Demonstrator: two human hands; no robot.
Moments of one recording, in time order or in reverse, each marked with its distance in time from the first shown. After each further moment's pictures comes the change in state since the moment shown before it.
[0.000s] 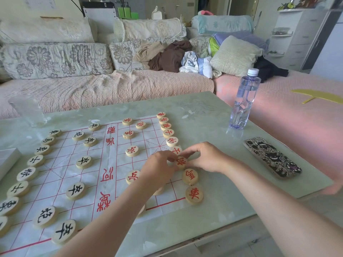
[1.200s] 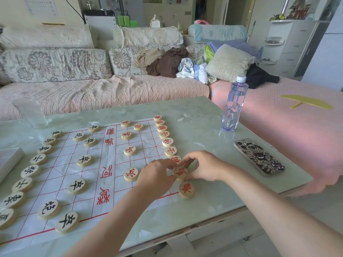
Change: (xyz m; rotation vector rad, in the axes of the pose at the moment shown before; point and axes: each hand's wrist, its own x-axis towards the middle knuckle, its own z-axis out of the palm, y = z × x) left_hand -0.050 0.017 -0.002 0.166 -0.013 0.095; right_hand -0.051 -0.015 -0.003 -0.087 -0.080 0.031
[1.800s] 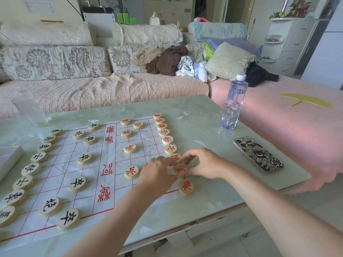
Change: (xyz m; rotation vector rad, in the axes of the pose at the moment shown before) left_hand -0.005 0.004 0.000 0.050 0.013 0.001; right_hand -0.003 -0.001 -0.001 -0.004 0.034 0.014
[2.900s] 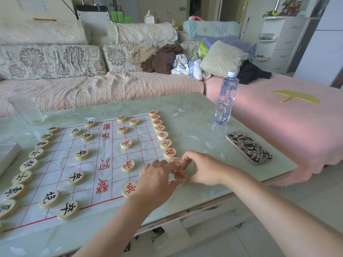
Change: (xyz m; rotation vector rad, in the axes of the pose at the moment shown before) left_hand -0.039 0.006 0.015 0.107 0.099 0.200; right_hand -0.055 -0.014 0.003 -0.072 -0.079 -0.022
